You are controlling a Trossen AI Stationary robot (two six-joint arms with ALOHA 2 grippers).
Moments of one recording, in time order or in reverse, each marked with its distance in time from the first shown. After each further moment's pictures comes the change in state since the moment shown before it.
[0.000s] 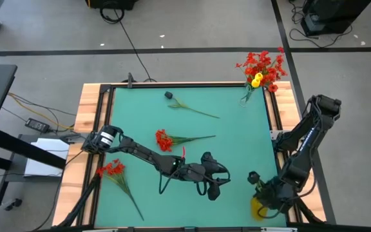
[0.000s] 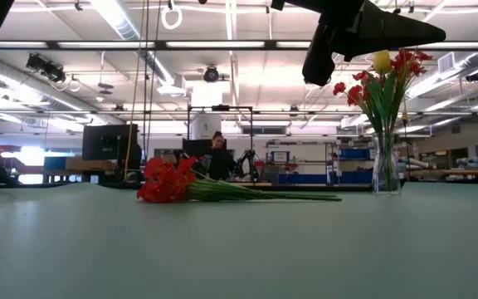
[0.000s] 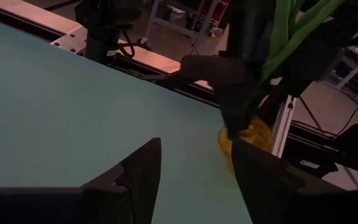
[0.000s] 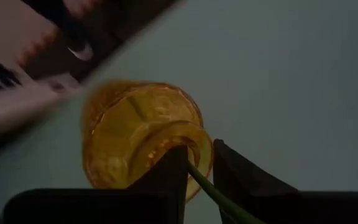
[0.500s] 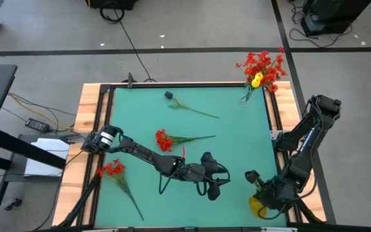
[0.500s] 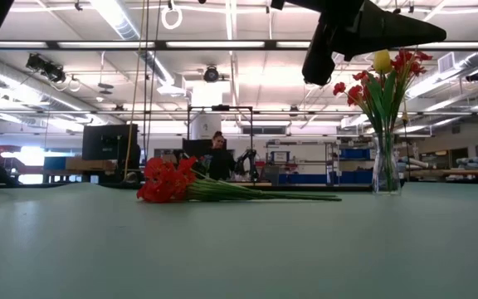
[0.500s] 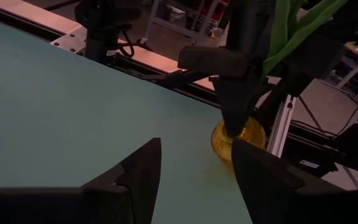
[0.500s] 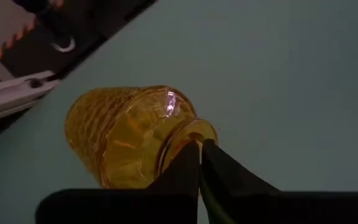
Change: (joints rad) left arm -0.003 0.000 0.000 0.000 -0.002 0.000; right arm 0.023 0.001 0.023 -0.028 0.015 0.006
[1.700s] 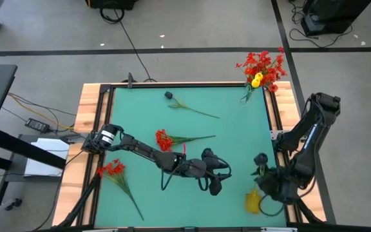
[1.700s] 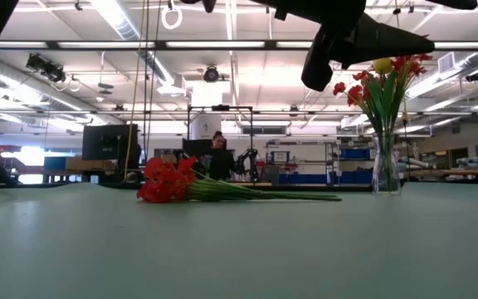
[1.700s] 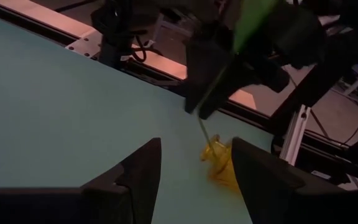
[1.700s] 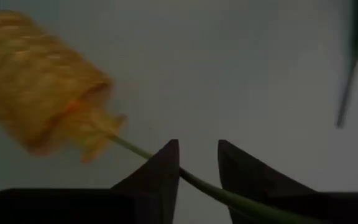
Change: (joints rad) left arm 0.035 0.000 0.000 0.001 0.001 -0.009; right arm 0.027 -0.056 0.024 -0.340 0.298 0.313
